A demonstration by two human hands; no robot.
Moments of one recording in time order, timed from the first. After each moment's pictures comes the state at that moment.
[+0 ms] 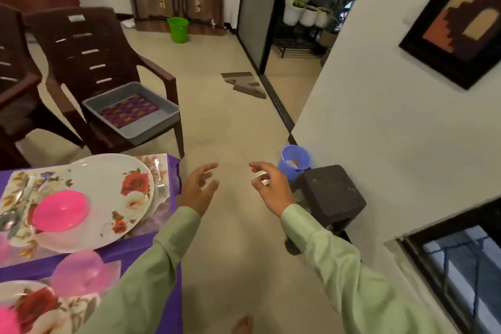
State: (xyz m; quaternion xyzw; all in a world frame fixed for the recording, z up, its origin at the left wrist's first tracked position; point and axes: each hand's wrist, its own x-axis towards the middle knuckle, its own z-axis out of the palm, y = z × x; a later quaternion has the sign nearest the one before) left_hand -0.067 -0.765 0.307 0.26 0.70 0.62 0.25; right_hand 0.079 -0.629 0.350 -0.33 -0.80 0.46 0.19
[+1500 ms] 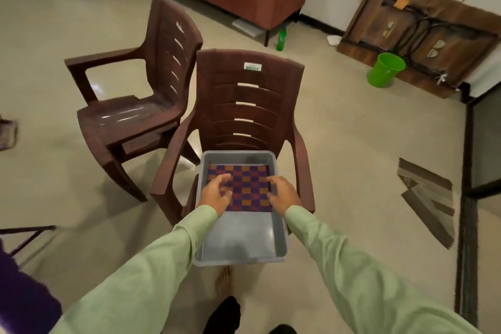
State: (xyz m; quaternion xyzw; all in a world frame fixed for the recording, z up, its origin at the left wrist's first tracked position) left_hand -0.789 -0.559 0.206 -0.12 0.82 0.54 0.13; right_hand -0.805 -0.352 0.205 -0.05 -0.93 0.32 -0.16
